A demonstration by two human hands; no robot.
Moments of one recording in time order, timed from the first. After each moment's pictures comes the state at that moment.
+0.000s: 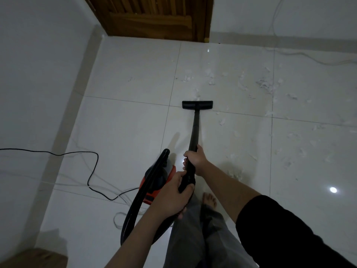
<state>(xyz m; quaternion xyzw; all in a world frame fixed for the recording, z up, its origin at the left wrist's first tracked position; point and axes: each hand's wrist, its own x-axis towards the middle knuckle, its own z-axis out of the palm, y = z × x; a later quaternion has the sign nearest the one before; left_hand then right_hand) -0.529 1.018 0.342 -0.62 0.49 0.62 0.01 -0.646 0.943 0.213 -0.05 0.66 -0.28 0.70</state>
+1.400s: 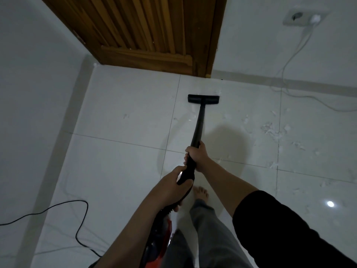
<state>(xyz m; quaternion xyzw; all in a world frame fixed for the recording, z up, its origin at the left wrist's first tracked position) -0.605 0.613 0.334 -0.61 0.50 0.61 0.08 -0.727 0.553 0.198 -0.03 0.66 -0.30 0.69</state>
